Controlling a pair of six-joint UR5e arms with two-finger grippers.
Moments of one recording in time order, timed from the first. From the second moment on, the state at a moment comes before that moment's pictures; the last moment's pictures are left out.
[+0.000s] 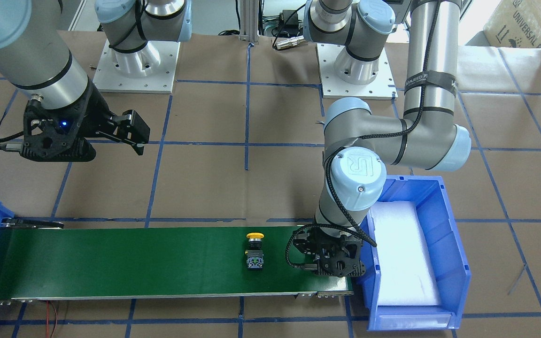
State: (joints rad) left arm -1.70 -2.12 -1.44 -1.08 1.61 -0.10; right arm 1.57 -1.41 1.43 -1.52 -1.52 0.00
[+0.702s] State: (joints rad) left arm -1.71 -2.13 -1.41 -1.11 1.62 -0.13; right arm 1.57 -1.41 1.43 -1.52 -1.52 0.00
